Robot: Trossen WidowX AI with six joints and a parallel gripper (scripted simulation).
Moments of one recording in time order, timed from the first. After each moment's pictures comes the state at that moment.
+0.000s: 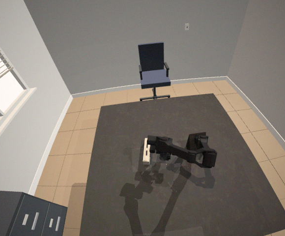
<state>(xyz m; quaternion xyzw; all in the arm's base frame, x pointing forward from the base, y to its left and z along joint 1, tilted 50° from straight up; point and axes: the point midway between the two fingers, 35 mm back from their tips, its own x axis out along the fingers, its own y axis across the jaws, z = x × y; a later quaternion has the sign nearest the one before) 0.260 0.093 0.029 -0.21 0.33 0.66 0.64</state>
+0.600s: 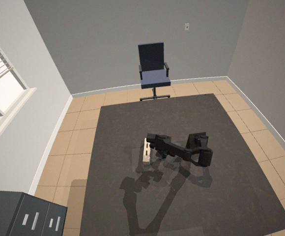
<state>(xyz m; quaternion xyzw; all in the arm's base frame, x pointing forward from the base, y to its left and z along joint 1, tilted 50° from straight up) 0.261 0.088 0.011 -0.11 0.43 0.61 0.66</state>
